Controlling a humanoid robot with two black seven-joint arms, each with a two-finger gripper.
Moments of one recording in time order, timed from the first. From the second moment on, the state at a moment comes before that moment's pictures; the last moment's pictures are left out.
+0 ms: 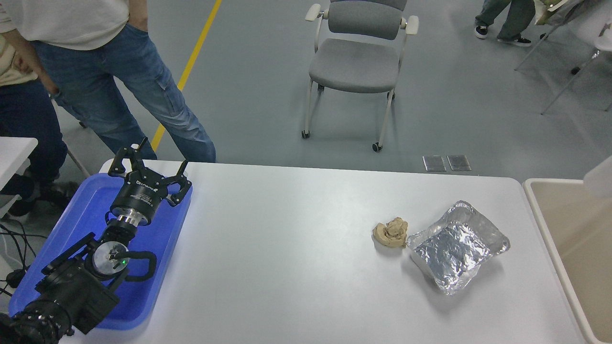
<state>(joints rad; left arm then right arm) -0.59 0.22 -0.90 -0.44 -0.08 -0.64 -0.32 2.16 -0.85 -1.61 1.03 -0.54 0.79 0.28</state>
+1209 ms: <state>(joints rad) -0.59 0.22 -0.90 -0.44 -0.08 -0.64 -0.32 0.96 -0.83 -0.85 0.33 -0.28 0.47 0.11</state>
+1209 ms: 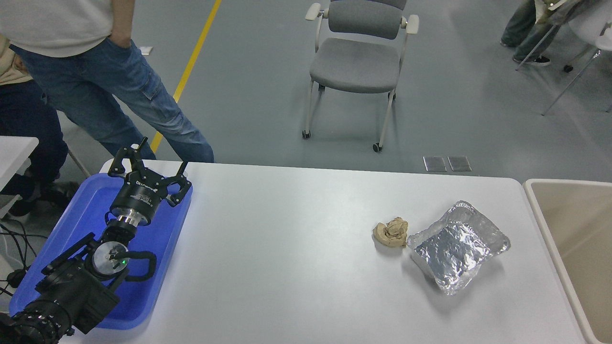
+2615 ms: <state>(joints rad) -0.59 0.22 -0.90 -0.44 -0.08 -0.64 -0.32 0.70 -0.57 -0.53 0.13 -0.28 0.12 -0.13</state>
